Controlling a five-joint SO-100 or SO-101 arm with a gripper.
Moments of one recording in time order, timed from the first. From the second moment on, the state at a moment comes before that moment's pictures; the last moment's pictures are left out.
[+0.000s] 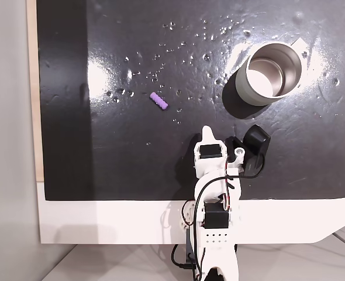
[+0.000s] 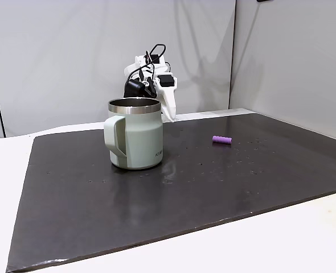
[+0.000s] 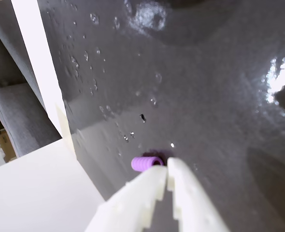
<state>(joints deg) -1.9 189.6 175.6 52.9 -4.7</state>
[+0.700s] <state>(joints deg) -9.4 156.4 138.3 62.7 -34.2</state>
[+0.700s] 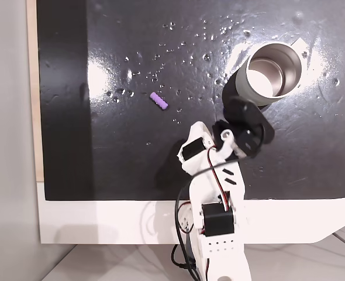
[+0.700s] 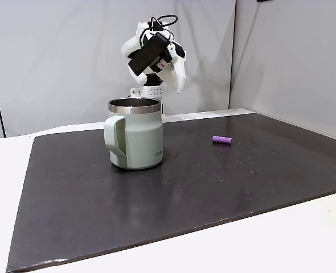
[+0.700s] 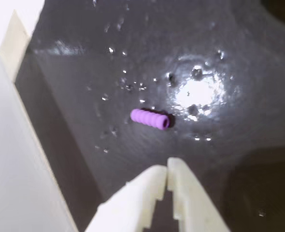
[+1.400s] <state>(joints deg) -17.3 113.6 118.9 55.8 -65.8</state>
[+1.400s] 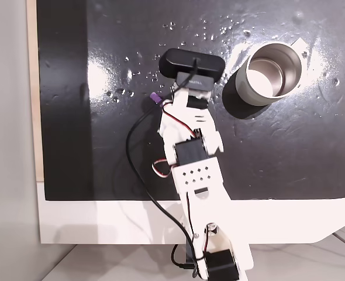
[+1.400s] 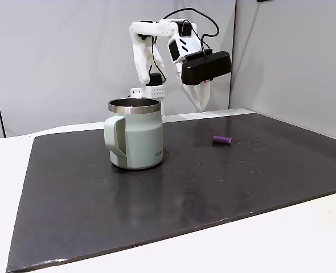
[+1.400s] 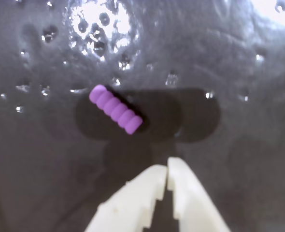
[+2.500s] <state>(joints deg) -29.7 96.4 112.6 58.2 -94.5</state>
